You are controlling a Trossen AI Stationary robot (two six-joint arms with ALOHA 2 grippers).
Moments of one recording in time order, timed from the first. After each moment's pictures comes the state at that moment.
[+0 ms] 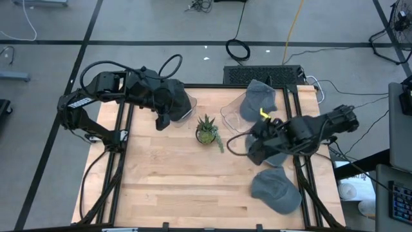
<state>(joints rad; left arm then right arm) 0.10 1.42 1.91 -1.19 -0.02 -0.08 0.38 1.49 1.73 -1.59 0.38 1.04</state>
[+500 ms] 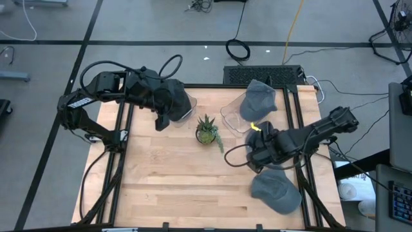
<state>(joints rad) 0.10 1.42 1.91 -1.19 -0.01 -0.07 0.41 1.49 1.46 -1.51 0.26 1.09</state>
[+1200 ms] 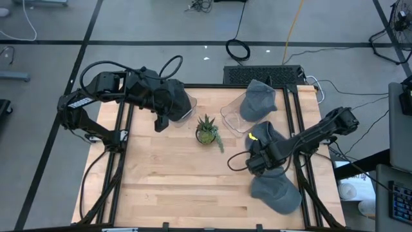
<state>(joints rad) 0.10 1.42 1.91 -1.19 0.03 -0.07 0.41 1.49 1.01 -1.20 0.15 1.13</state>
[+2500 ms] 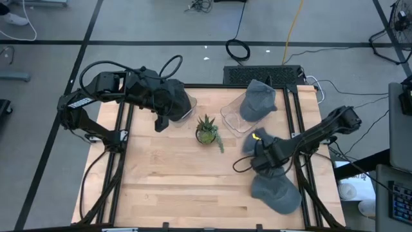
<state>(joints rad) 0.10 1.42 1.91 -1.18 0.03 -0.06 0.41 1.45 0.89 -1.20 0.05 0.92</state>
